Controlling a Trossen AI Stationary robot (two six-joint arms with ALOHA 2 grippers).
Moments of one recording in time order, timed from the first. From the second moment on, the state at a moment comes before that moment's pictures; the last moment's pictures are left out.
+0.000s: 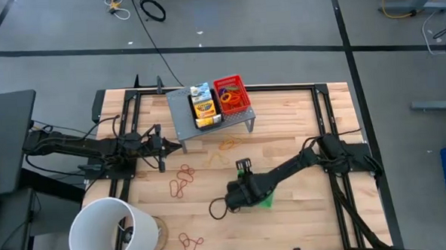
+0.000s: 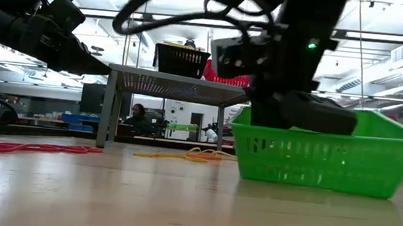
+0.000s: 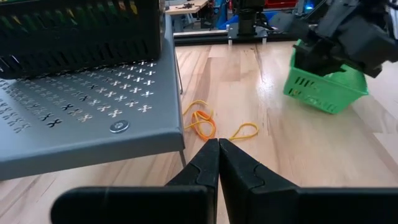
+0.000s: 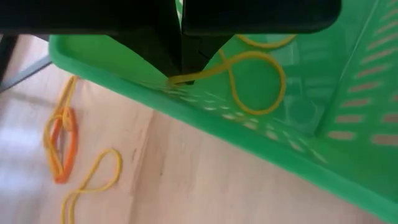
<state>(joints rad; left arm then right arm) -0.03 0.54 0.05 0.29 -0.24 0.08 0.39 2.15 1.57 -0.98 0.51 0.14</state>
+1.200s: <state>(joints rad) -0.03 0.54 0.05 0.29 -0.23 0.07 0.31 2.16 1.86 -1.14 0.42 -0.11</state>
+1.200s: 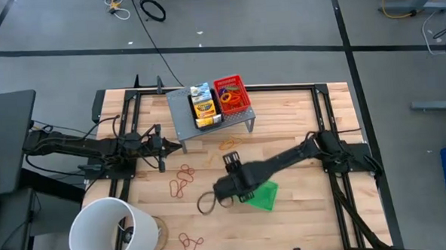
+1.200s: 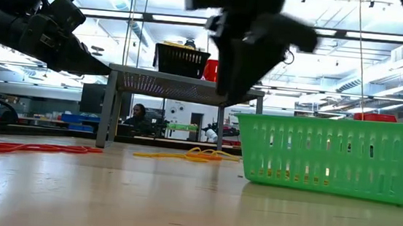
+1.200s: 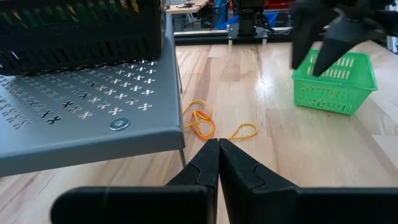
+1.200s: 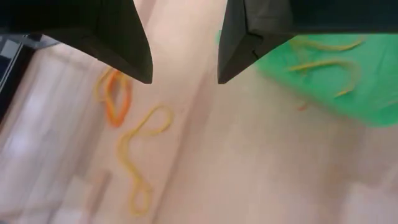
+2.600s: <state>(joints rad) -0.03 0.54 0.05 0.29 -0.23 0.05 -0.04 2.16 1.56 -0.69 0.25 -0.58</state>
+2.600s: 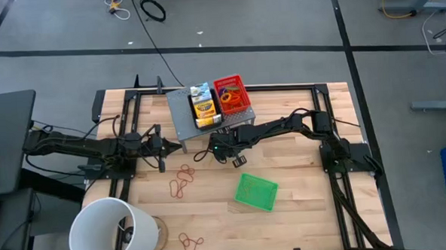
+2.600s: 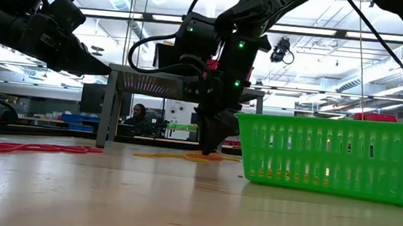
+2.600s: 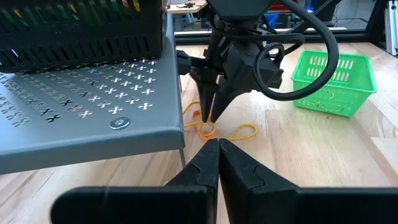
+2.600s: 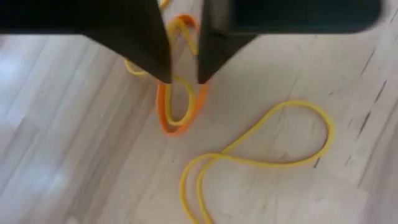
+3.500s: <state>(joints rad) -0.03 0.54 0.05 0.29 -0.23 0.05 0.07 2.14 1.58 -0.76 0.41 -0.51</state>
